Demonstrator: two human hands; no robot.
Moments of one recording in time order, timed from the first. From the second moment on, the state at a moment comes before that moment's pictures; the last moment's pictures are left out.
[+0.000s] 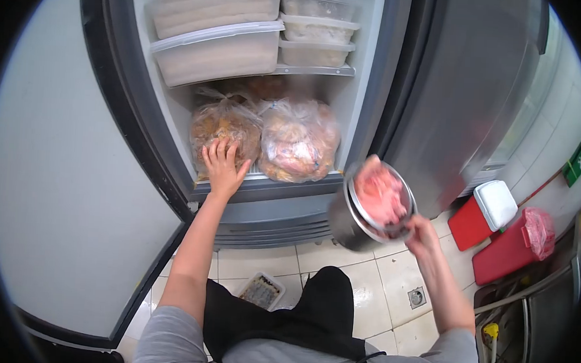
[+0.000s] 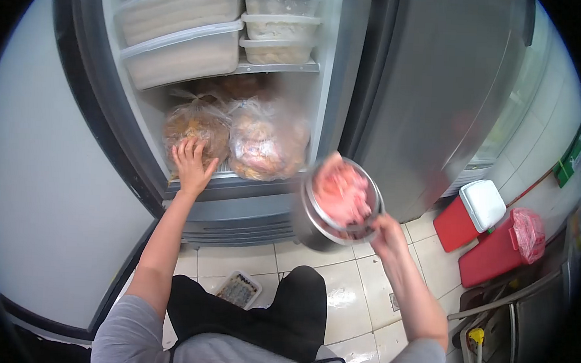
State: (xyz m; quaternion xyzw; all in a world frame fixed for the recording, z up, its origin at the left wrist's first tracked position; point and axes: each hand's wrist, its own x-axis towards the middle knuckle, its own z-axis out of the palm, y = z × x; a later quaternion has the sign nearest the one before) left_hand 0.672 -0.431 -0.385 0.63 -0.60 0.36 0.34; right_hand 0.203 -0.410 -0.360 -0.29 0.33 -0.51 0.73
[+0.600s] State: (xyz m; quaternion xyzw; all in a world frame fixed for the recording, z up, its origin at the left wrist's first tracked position) left_hand 0.584 -0.527 -0.306 0.56 -0.63 -0.01 0.53; right_hand 0.422 -0.589 -0.251 -0.33 0.32 -0.61 0.65
